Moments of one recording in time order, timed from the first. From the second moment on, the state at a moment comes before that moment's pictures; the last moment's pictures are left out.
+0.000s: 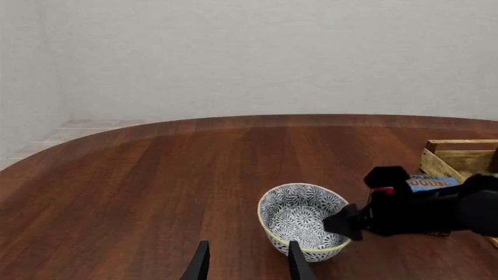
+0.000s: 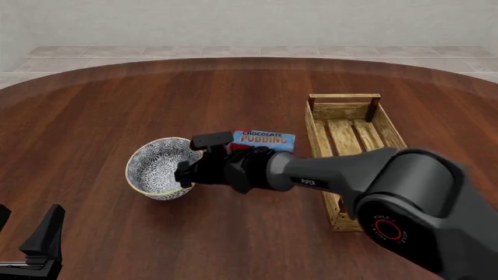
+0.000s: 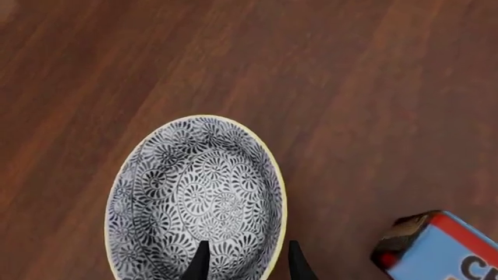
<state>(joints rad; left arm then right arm) 0.00 0.01 0.00 0.00 0.00 0.82 2.21 -1.51 0.05 0.37</state>
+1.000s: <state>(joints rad) 0.00 0.01 0.00 0.00 0.00 0.80 1.92 -1.25 -0.03 0.13</state>
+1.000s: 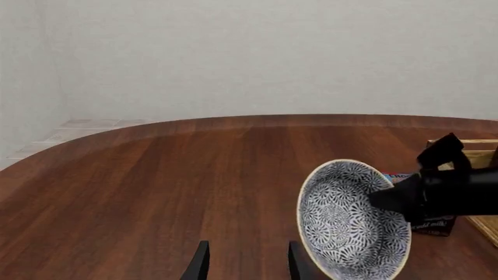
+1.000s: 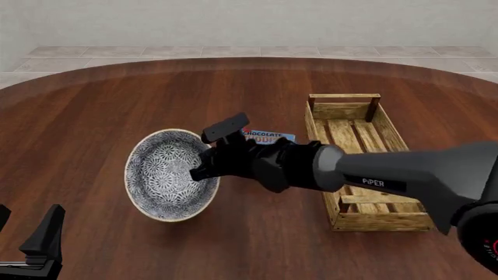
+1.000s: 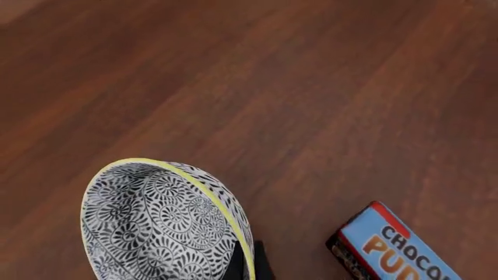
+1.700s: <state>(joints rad) 0.00 0.01 0.00 0.00 0.00 0.83 1.76 -1.17 -0.02 0.05</state>
